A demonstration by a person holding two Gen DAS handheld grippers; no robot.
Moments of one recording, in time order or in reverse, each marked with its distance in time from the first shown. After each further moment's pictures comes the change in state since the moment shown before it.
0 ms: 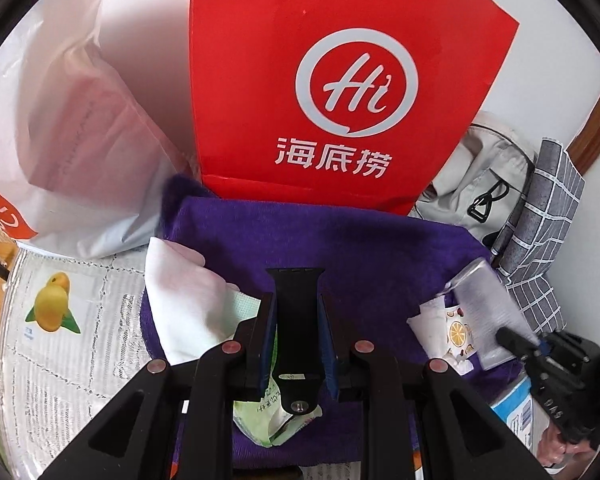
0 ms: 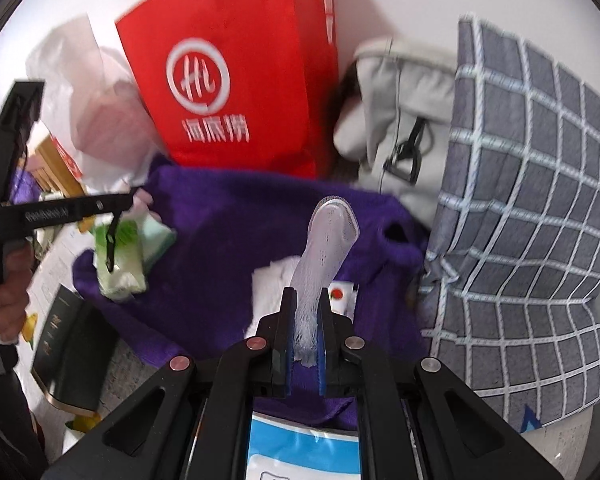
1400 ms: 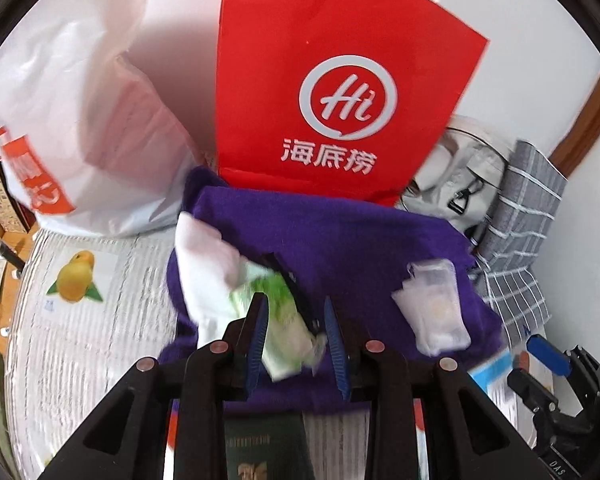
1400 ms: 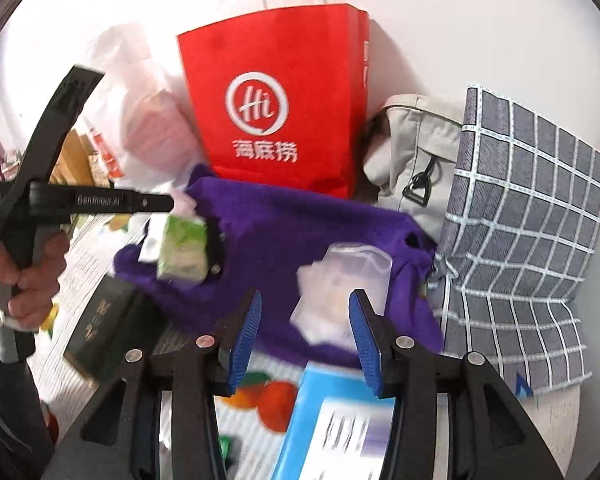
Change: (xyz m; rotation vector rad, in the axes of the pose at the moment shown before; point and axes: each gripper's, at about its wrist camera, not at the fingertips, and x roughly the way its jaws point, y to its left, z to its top) left arm -0.052 0.005 -0.025 -0.010 -0.012 -0.013; right arm -0.080 0.051 -0.036 -0.054 -0.116 -0.019
